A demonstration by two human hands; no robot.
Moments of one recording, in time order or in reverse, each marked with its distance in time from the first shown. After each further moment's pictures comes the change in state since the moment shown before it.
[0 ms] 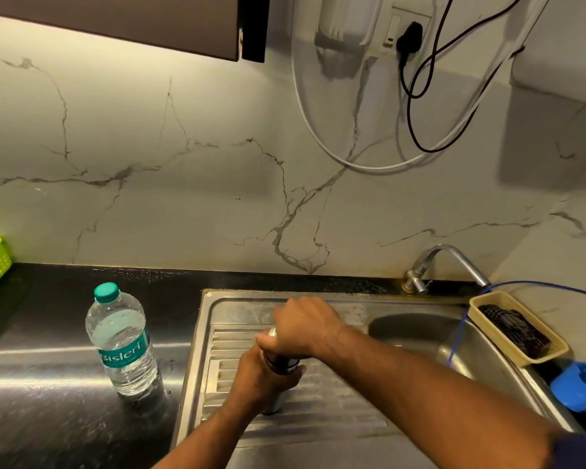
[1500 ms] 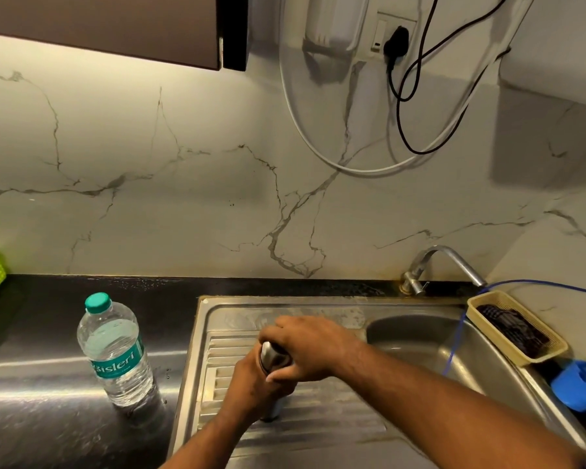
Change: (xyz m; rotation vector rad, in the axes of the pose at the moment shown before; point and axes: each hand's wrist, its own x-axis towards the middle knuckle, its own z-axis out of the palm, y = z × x) left_hand 0.008 -0.016 0.001 -0.059 -0.032 0.063; right_hand -0.012 0.027 0.030 0.152 0.089 -0.285
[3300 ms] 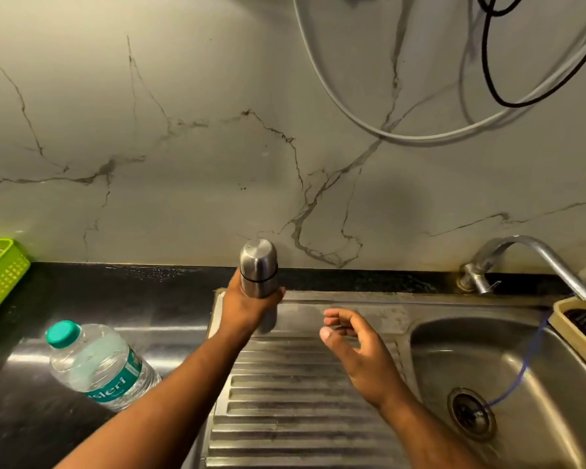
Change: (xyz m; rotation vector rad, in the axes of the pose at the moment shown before) left_hand 0.140 0.017 -0.057 -0.216 0.352 -0.170; right_hand 0.012 0.072 0.070 1.303 0.523 0.432
